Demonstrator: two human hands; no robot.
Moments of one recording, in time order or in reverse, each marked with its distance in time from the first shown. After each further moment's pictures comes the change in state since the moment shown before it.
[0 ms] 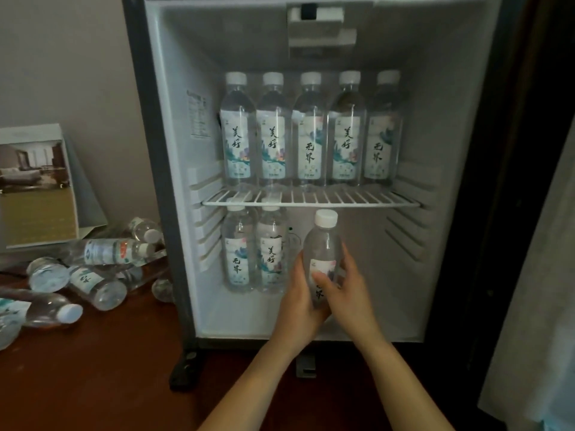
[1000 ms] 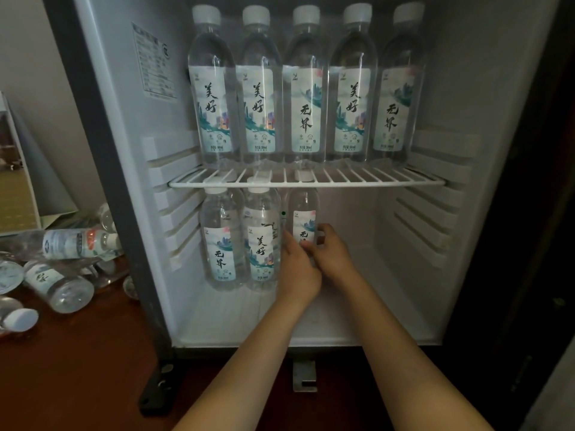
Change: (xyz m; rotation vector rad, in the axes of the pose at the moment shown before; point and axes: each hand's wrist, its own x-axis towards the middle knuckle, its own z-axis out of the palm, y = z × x) left_hand 0.072 -0.056 0.024 0.269 0.024 -0.415; right_hand 0.098 0.054 0.029 -0.174 -0.067 0.257
